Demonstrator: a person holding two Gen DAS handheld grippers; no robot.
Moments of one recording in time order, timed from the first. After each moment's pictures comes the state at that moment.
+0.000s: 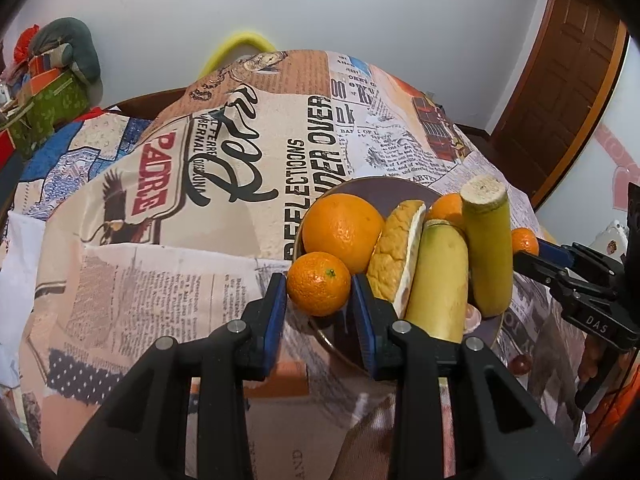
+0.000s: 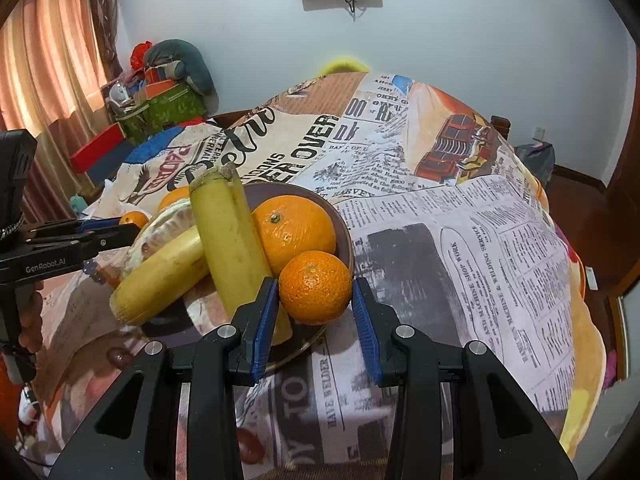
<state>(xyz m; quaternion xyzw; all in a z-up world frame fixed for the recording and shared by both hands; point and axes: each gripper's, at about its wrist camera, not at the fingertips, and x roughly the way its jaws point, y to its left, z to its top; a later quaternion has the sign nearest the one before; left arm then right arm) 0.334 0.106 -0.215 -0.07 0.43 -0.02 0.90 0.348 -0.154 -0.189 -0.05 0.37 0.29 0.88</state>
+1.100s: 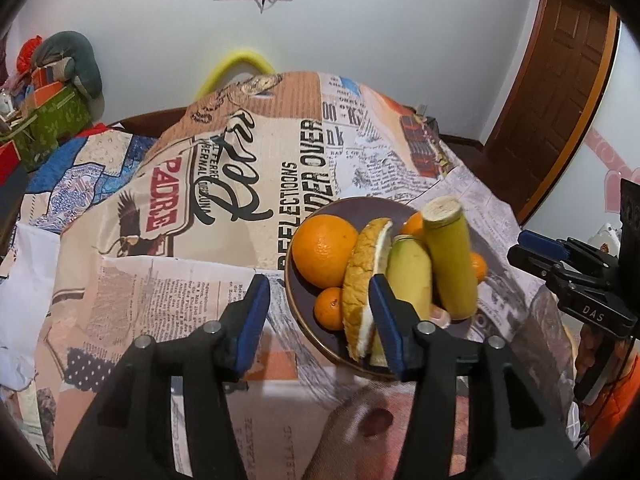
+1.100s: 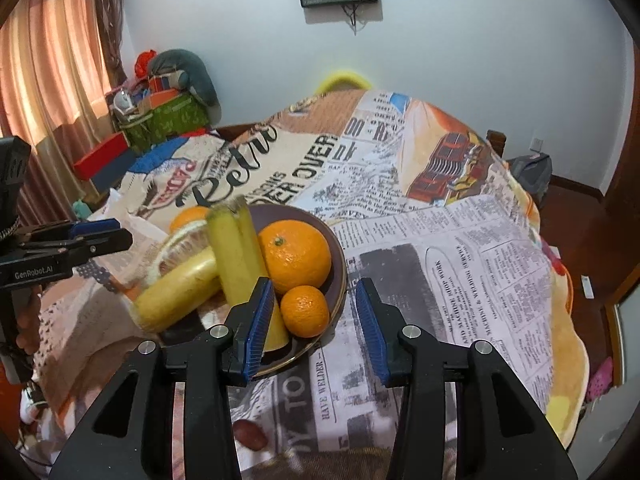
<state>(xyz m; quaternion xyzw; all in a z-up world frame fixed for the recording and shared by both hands) 0.307 0.098 -0.178 -0.07 0.40 -0.03 0.91 0.340 -0.169 -0.161 -0.05 0.35 0.29 0.89</state>
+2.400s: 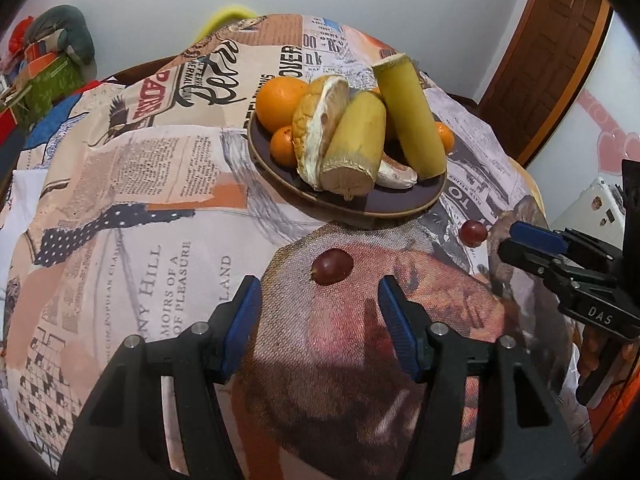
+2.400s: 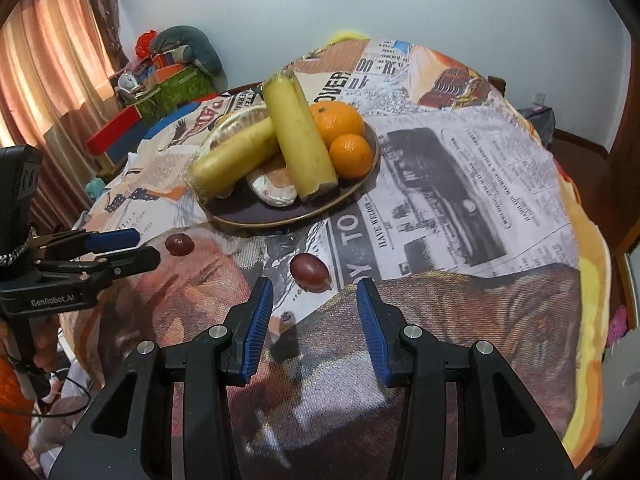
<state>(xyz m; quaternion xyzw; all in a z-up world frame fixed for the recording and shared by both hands) 0.228 0.058 -0.232 -0.07 0.47 -0.04 0.88 0.265 -0.180 -0.210 -0.03 0.41 0.29 0.86</state>
